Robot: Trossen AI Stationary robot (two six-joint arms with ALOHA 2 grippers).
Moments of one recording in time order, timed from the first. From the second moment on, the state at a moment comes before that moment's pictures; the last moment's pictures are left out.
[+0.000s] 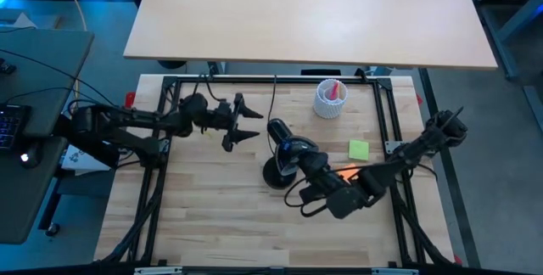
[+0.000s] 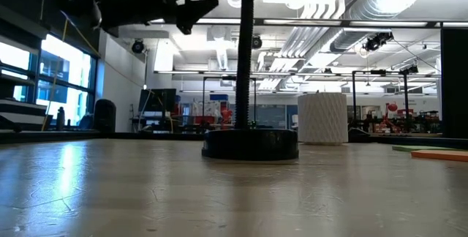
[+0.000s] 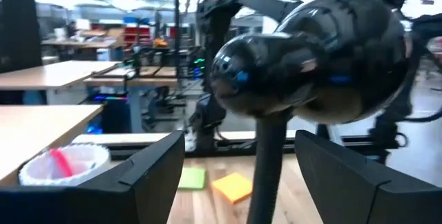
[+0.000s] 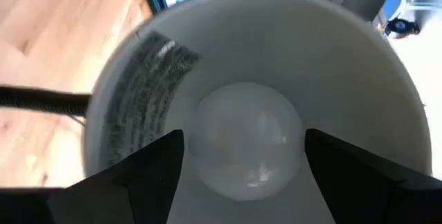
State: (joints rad) left arm 0.28 1.31 0.54 0.91 0.44 -0.07; right arm 0.58 1.58 1.22 -0.08 1.27 -1.15
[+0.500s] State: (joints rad) left arm 0.27 1.31 0.59 0.91 0.45 -0.04; right arm 0.53 1.58 1.22 0.07 1.26 -0.78
